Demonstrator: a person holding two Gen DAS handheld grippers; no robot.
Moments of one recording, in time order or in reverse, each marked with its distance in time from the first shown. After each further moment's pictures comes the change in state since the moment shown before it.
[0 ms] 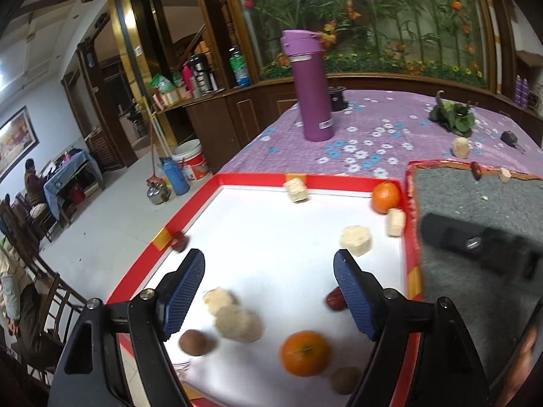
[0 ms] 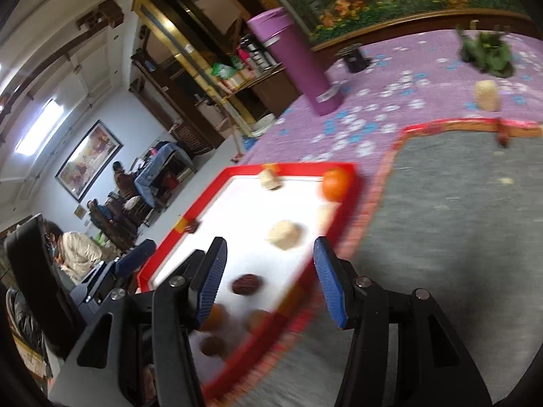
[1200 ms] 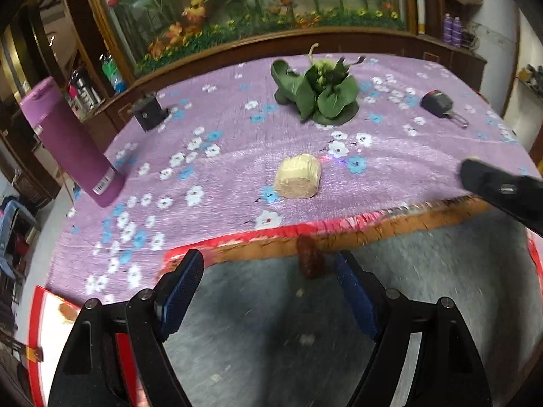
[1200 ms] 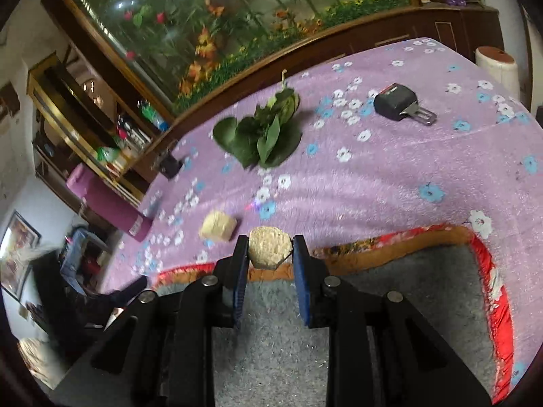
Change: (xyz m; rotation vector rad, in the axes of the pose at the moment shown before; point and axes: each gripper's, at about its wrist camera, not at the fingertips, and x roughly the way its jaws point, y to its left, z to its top) left arm 0.085 -0.255 0.104 0.237 0.164 -0.274; right arm -0.123 -0.208 0.102 0.297 -0.204 -0.369
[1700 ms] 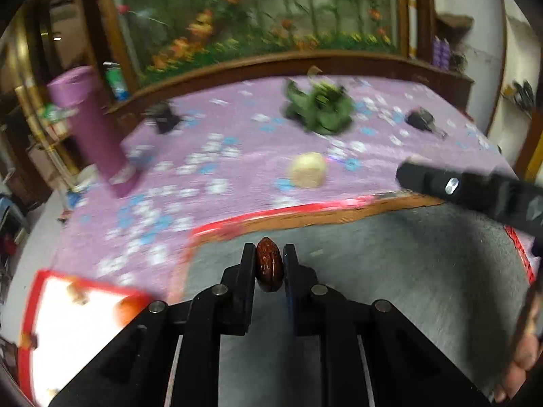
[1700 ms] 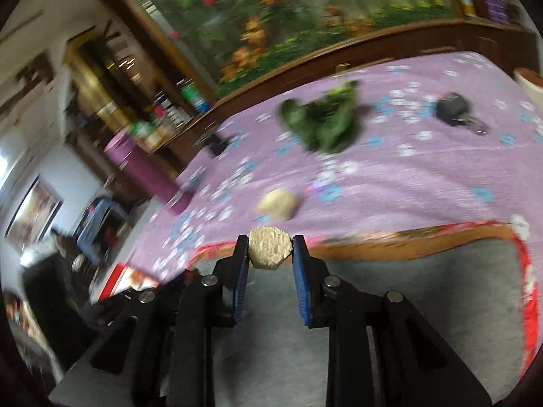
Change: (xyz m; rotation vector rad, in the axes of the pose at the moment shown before) left arm -0.061 0.043 -0.045 -0.037 -0.128 -0.032; right arm 0.008 0.057 -0.026 -0.192 0.058 0.144
